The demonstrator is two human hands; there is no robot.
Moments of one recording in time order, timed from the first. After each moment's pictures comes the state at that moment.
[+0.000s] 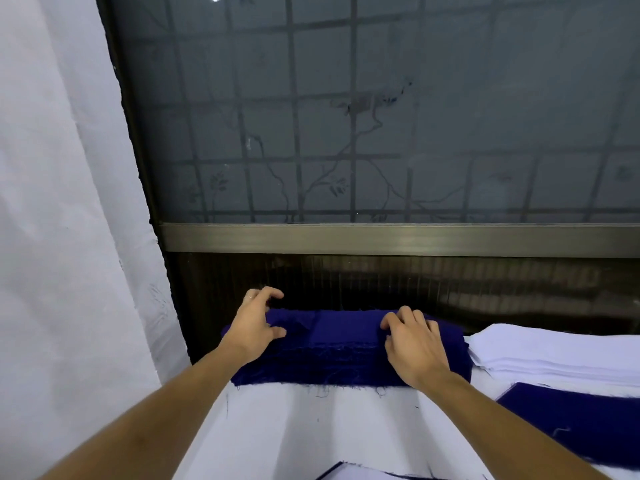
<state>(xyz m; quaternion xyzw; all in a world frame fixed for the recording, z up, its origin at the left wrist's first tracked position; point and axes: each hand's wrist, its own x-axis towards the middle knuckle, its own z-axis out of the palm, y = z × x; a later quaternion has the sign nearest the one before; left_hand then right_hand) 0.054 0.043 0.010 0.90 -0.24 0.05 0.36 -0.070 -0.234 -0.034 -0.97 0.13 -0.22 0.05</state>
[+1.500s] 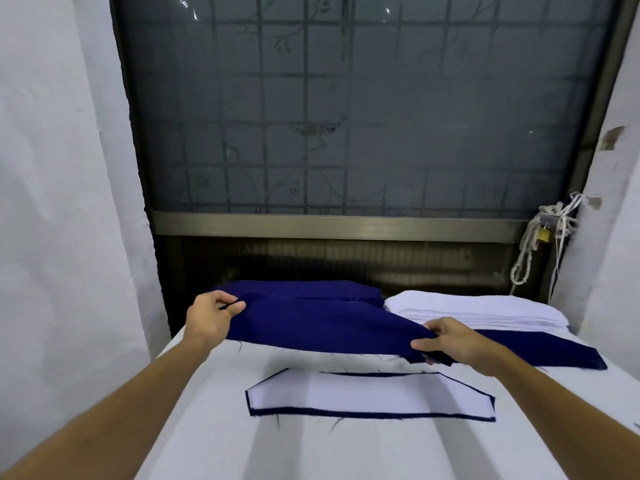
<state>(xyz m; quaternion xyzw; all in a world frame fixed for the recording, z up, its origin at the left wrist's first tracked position) -0.114 0.073 0.017 0.83 -0.08 0.09 0.54 -0.320 -0.315 0.013 -0.86 0.17 0.00 0.48</state>
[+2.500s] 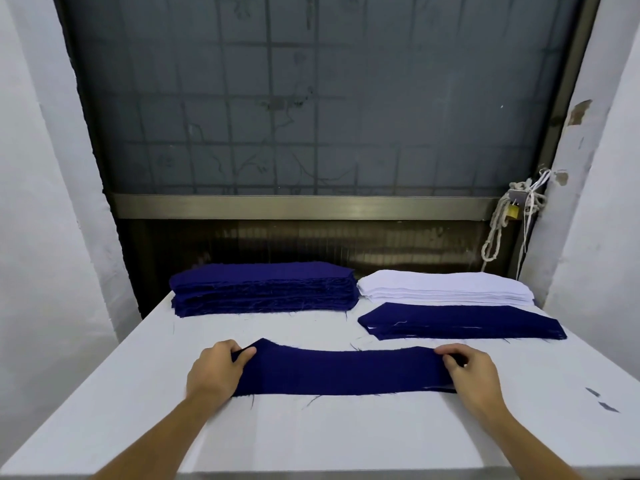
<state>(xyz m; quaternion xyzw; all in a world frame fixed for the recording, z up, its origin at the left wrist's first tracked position) -0.163 0.028 -0.095 0.94 -0.12 0.05 0.31 -0.393 -0.344 -0.097 -0.78 0.30 -0.33 0.43</state>
